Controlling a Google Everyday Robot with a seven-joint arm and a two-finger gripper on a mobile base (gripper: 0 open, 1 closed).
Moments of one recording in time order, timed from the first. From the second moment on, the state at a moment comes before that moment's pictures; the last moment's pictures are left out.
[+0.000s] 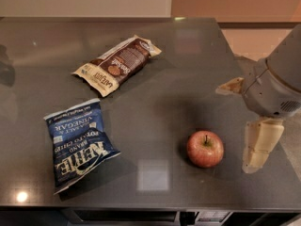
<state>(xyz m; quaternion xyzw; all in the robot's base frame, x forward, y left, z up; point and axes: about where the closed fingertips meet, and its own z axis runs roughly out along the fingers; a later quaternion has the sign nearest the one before) 0.399 -0.172 0.896 -0.72 0.68 0.07 0.14</state>
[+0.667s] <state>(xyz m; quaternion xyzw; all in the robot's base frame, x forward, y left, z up) 0.373 -0.145 0.863 -0.74 0.65 0.12 0.14</state>
